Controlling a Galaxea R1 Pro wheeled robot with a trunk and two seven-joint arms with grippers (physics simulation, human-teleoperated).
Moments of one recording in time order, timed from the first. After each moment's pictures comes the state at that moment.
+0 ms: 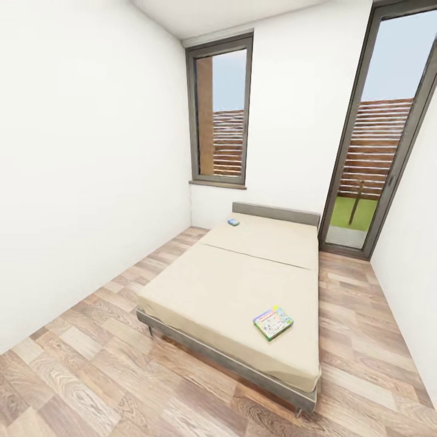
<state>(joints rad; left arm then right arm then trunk) 0.00 0.00 0.01 -0.02 0.01 -0.09 0.00 0.00 0.04 0.00 0.00 0.00 0.00 -0.01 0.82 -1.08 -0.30</state>
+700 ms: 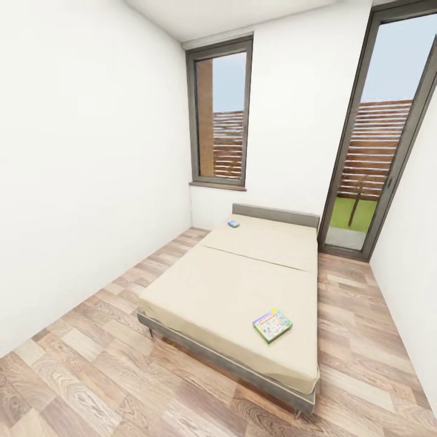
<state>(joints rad) -0.02 0.05 0.01 -0.11 0.14 -0.07 0.00 0.00 0.04 0.00 0.00 0.01 0.00 -0.01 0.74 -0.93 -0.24</state>
